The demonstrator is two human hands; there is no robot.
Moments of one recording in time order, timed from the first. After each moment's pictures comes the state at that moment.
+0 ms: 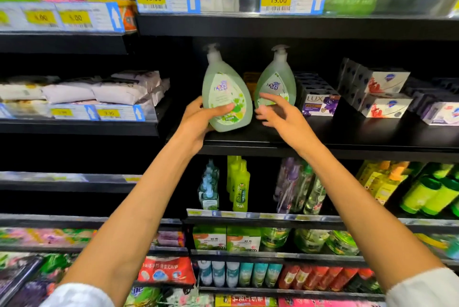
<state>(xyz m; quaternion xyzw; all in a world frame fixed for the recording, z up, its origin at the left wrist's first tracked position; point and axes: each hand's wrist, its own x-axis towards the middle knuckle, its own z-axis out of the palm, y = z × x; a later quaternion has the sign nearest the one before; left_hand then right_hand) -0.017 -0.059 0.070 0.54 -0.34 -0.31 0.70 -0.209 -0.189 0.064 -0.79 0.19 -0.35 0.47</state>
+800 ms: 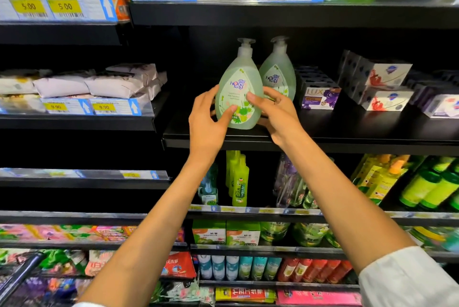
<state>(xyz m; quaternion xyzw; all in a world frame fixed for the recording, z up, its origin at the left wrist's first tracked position) -0.050 -0.062 0.035 0.63 -0.44 0.05 0.63 -0.174 -0.175 0.069 -0.60 0.20 -0.38 0.67</state>
